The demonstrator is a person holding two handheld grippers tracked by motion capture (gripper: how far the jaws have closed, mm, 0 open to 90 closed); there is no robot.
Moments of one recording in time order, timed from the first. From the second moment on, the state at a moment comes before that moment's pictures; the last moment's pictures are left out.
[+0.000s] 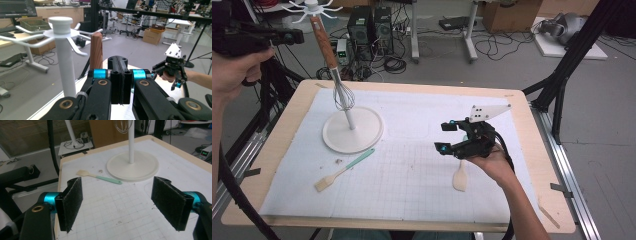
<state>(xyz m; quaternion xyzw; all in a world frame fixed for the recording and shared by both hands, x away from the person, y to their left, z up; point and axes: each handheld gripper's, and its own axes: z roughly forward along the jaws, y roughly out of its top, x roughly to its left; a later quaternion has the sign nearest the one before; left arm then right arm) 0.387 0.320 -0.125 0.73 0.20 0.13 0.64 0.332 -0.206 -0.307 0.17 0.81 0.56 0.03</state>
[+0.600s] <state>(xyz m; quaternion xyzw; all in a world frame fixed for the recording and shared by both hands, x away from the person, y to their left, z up) 0.396 0.325 -0.119 0.72 0.22 0.15 0.64 0.333 -0.205 -0.309 0.17 0.81 0.56 0.02</state>
